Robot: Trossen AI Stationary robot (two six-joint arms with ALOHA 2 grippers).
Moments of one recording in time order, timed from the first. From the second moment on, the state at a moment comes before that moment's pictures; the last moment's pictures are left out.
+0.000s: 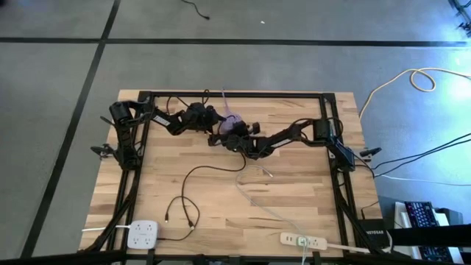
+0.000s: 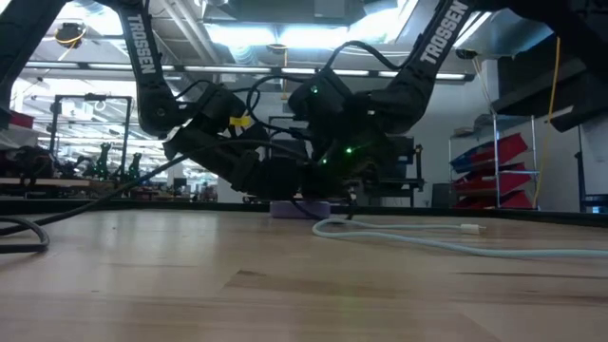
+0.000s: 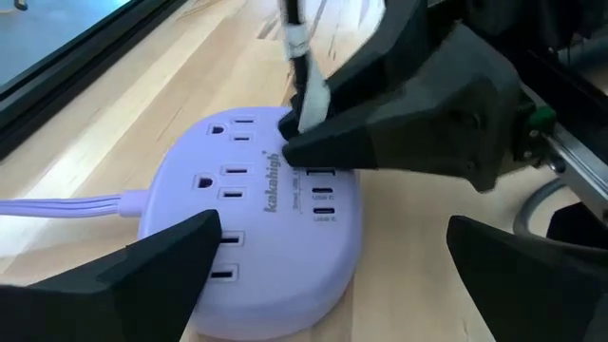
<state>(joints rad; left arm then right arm) 0.54 1.88 0.65 0.74 0.30 0.18 -0.09 2.22 1.18 0.34 0.95 0.62</state>
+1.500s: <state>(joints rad) 0.54 1.88 0.65 0.75 0.34 0.16 -0.07 2.18 1.18 0.40 0.96 0.49</state>
